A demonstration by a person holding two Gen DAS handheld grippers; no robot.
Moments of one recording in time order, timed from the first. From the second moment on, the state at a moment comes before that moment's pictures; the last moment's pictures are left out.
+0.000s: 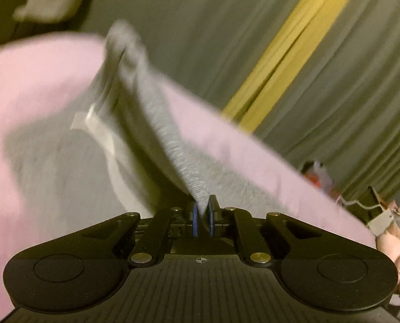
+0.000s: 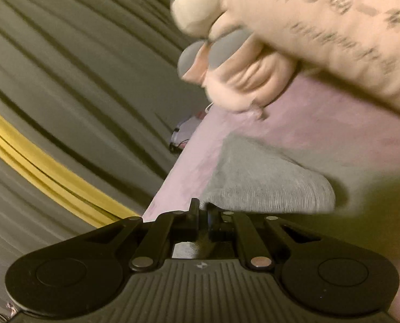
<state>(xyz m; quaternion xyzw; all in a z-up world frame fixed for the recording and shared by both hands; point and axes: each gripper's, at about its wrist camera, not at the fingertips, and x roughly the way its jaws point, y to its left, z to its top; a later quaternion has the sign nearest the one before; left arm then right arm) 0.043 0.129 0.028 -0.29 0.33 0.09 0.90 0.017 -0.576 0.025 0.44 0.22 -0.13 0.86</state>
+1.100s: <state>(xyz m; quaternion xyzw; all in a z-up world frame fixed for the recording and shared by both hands) 0.042 0.201 -0.024 -0.37 0.34 0.20 0.84 0.052 -0.597 -0.025 0.46 0.35 -0.18 0.79</state>
